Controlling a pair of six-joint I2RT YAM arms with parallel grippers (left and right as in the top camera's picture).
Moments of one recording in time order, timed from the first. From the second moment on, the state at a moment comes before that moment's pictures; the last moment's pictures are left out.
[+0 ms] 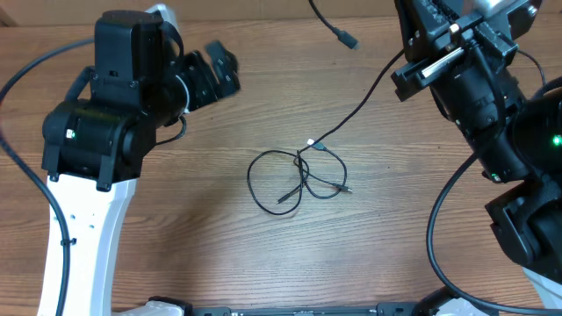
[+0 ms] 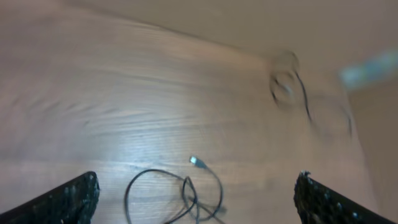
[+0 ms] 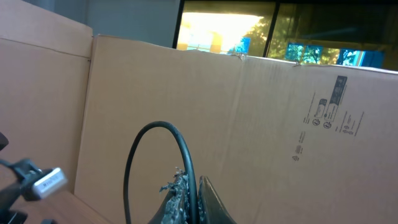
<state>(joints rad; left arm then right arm) -0.24 1.45 1.89 -1.14 0.17 -0.47 0.50 1.20 1.76 -0.30 -0.04 -0.17</state>
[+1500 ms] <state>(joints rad) -0.35 1.92 1.89 -1.39 0.67 0.97 0.50 1.20 1.76 -0.33 0.07 -0.17</state>
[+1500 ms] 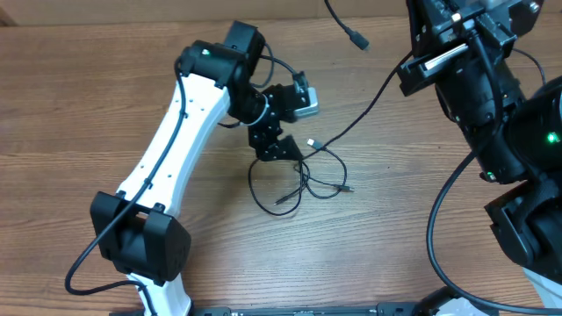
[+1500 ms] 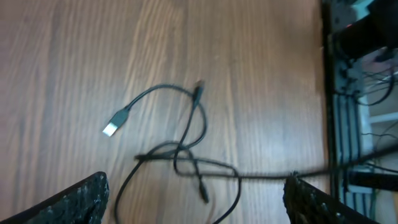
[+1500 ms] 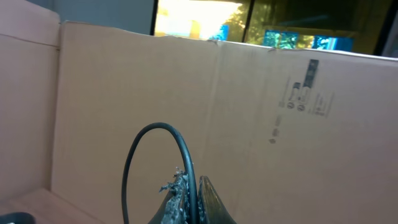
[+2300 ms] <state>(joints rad) -0.43 1.92 1.89 -1.52 0.85 1.22 0.50 1.20 1.76 -0.35 0.10 -0.17</state>
